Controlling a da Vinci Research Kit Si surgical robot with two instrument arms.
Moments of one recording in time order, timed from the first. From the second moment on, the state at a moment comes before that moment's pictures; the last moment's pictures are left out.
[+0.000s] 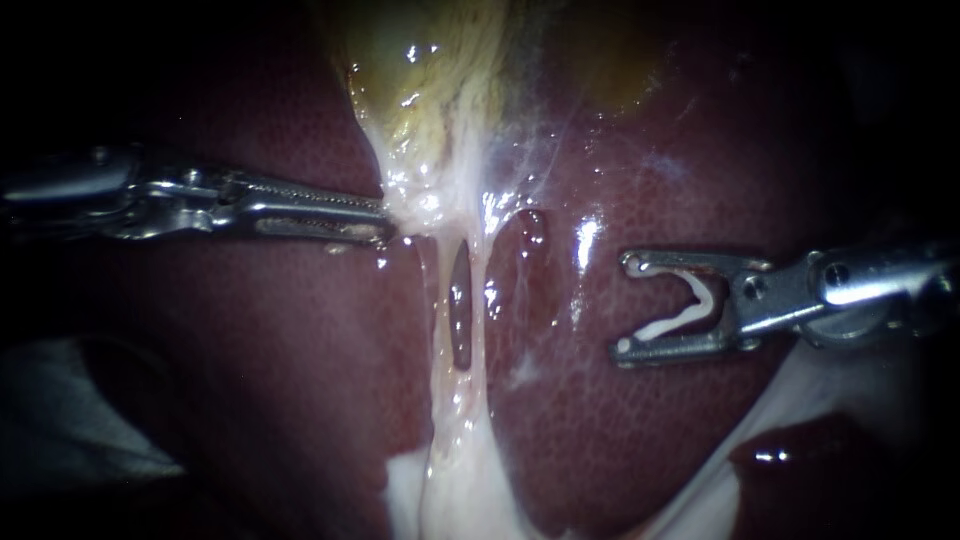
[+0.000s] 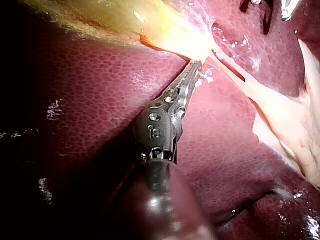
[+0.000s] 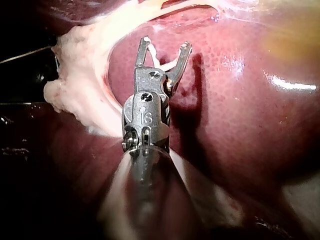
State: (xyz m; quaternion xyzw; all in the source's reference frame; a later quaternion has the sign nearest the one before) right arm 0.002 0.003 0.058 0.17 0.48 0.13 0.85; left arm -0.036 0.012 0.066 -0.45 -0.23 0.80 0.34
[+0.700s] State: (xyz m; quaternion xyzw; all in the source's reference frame) right arm 0.004 0.002 0.058 0.19 0.49 0.12 0.84; left arm -0.032 0.015 0.056 -0.47 -0.21 0.79 0.34
